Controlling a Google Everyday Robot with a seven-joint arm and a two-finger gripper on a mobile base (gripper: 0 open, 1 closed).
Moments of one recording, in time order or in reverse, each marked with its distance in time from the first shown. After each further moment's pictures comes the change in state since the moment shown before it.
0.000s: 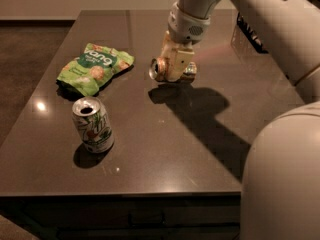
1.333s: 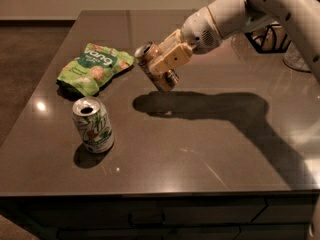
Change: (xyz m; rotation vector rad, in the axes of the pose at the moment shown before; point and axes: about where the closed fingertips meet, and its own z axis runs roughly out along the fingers) arm -0.047 0.015 -0.029 0.051 -0.653 0.369
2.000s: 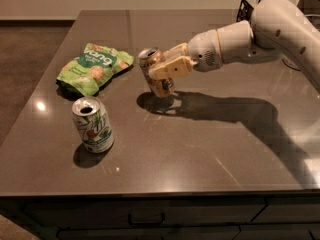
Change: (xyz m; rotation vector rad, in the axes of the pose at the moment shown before) arm 0.019 -0.005 0.010 0.087 -0.206 0.115
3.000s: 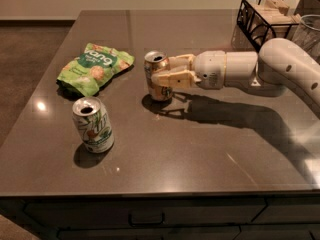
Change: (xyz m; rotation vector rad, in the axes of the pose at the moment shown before) arm 0.016 0.000 -0.004 0.086 -0.243 -0.029
